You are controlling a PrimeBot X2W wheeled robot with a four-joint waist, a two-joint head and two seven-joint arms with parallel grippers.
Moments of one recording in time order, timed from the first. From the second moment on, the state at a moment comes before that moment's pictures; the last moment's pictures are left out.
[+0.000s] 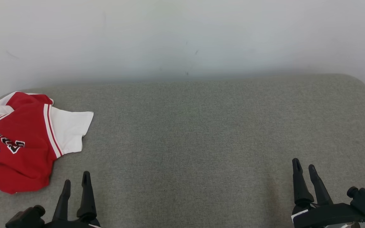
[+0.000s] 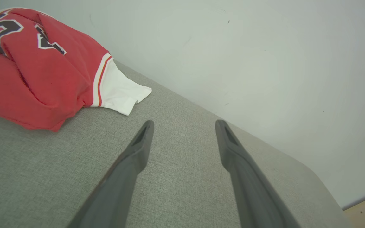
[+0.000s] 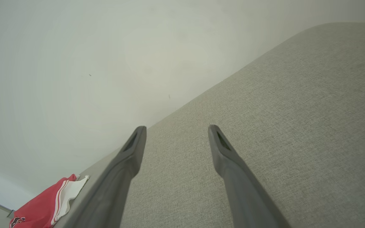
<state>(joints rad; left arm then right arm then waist) -0.02 0.07 -0.01 0.11 -0.66 -0.05 -0.11 -0.04 -0.06 0.01 0.18 0.69 0.13 -0.11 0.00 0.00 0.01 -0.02</state>
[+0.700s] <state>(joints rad) 0.00 0.07 -0.03 0.07 -0.43 -0.03 -0.16 -0.03 -0.06 0.03 0.15 0.46 0.13 -0.16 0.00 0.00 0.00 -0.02</state>
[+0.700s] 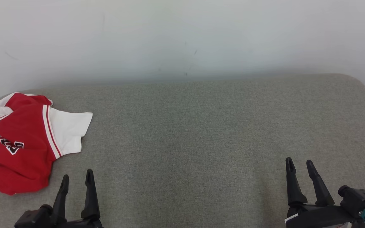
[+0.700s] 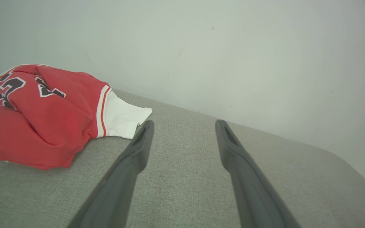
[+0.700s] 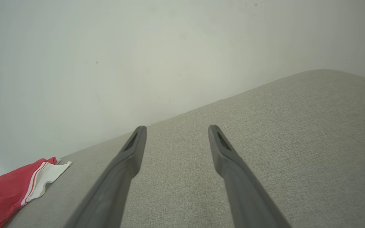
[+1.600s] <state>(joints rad) 0.03 0.08 0.00 0.07 -0.26 -0.08 -0.23 -0.01 -0.07 0.02 0.13 0.23 0.13 -0.23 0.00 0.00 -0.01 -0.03</state>
